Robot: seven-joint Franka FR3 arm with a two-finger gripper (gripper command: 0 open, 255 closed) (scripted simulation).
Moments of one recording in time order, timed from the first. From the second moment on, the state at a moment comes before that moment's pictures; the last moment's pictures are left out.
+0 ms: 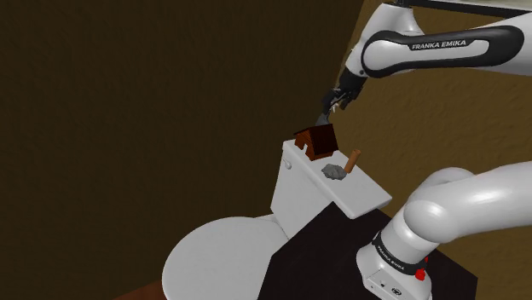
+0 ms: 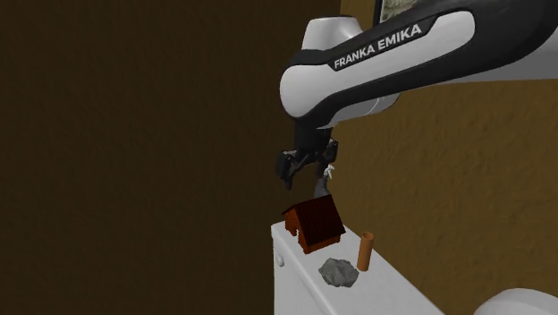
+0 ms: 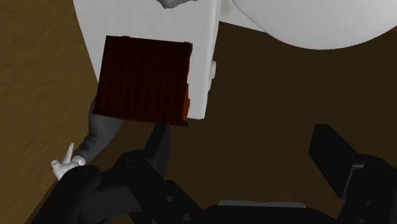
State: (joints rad) arm -0.10 -0.65 -0.18 -2.54 -0.18 2.14 0.00
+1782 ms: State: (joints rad) arm -0.09 0.30 -0.59 -2.12 0.95 2.72 -1.17
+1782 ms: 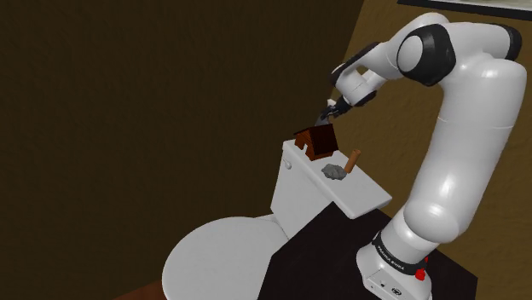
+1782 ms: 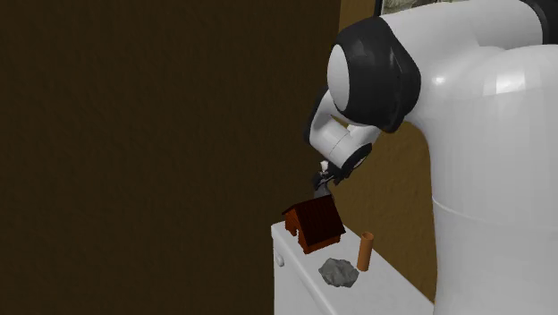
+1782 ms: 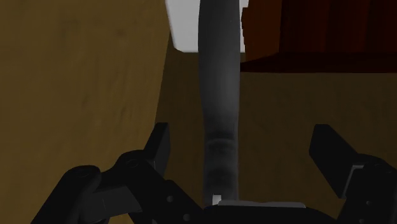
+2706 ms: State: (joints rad) arm -0.17 0.36 -0.50 -2.08 1.11 2.75 -1.33
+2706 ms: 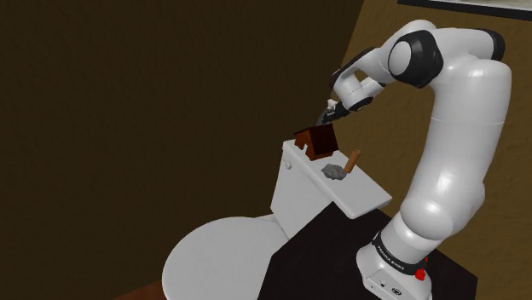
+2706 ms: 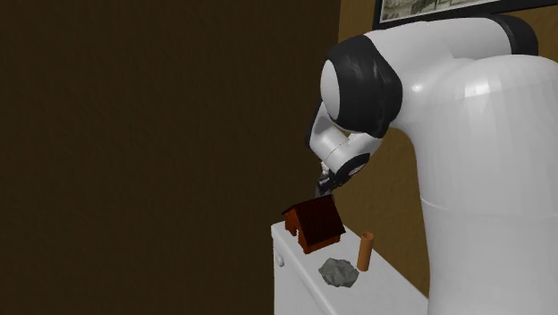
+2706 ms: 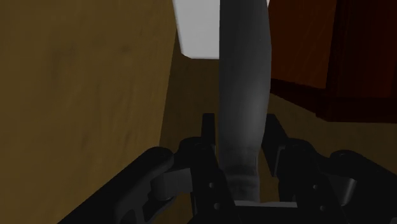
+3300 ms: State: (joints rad) arm -0.13 0.34 -0.53 -2.10 1.04 2.73 -1.25
